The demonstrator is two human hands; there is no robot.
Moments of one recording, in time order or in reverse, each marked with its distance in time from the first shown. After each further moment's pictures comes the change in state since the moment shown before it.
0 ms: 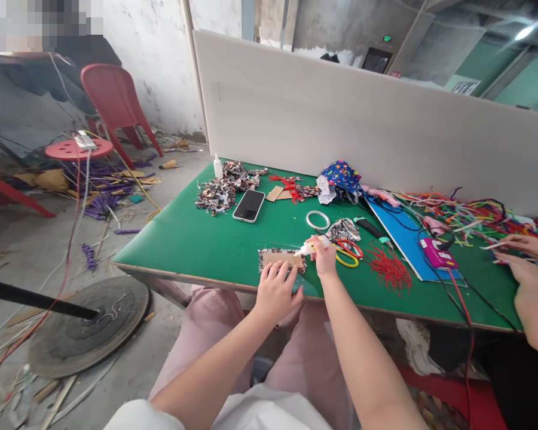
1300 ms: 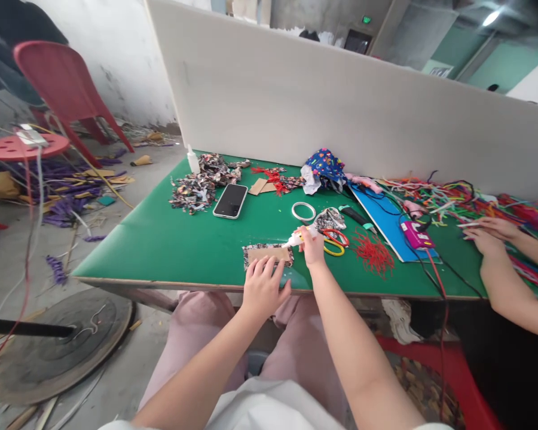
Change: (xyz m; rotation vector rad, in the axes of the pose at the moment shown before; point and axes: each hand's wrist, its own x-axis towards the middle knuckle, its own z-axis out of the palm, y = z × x) left_hand 0.002 -0.002 0.002 0.008 -0.009 0.013; right_hand 0.006 0.000 -0.003 0.046 0.021 0.042
